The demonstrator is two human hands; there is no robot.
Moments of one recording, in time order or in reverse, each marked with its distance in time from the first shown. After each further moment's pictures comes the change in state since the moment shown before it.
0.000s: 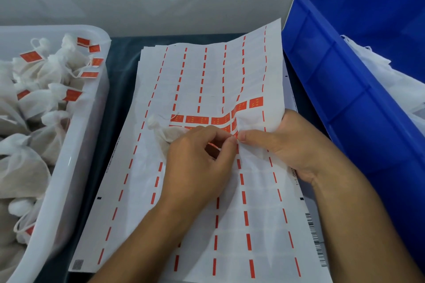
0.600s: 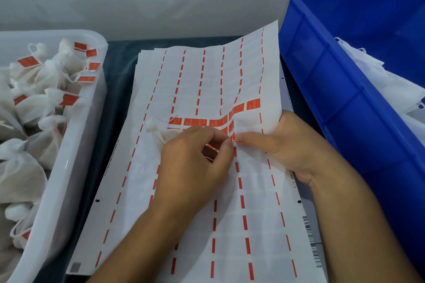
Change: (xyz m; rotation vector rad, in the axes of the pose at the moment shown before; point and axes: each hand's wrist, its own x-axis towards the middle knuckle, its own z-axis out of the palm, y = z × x) left_hand 0.000 0.000 -0.006 0.070 0.016 0.131; right_hand 0.000 0.001 -0.002 -0.007 0.002 -0.017
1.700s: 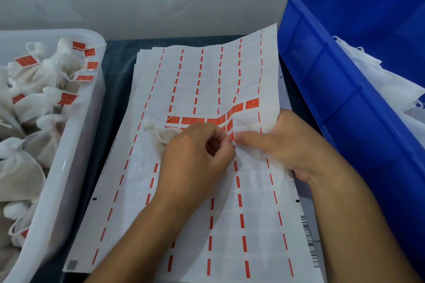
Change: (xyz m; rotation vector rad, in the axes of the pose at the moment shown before) left_hand 0.008 -0.001 0.004 0.083 -0.064 -0.066; right_hand -0.001 -0.001 -0.001 -0.028 0.013 -0.014
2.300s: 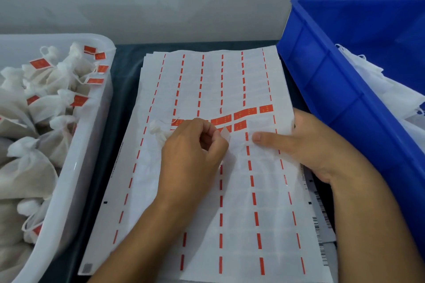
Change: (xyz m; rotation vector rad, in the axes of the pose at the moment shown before) left_hand 0.005 -0.009 0.002 -0.094 0.133 -0.132; right_hand -0.005 -0.003 -0.020 -0.027 -0.003 0.049
